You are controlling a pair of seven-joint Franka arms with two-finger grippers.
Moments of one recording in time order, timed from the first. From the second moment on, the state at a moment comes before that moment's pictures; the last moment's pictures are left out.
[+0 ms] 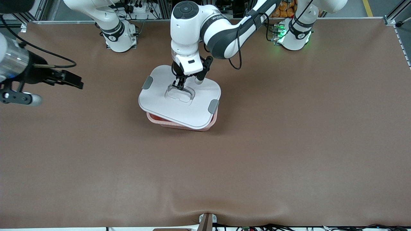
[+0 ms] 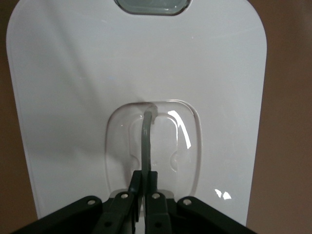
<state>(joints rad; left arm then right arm) -0.78 0.56 -0.22 -1.33 0.18 2.09 -2.24 0.24 0.26 -0.15 -1.11 0.12 1.18 0.26</state>
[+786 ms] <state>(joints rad) -0.82 0.62 -0.17 -1.29 0.18 2.09 -2.38 0.14 -0.04 -0.15 -1.53 0.06 1.37 0.06</state>
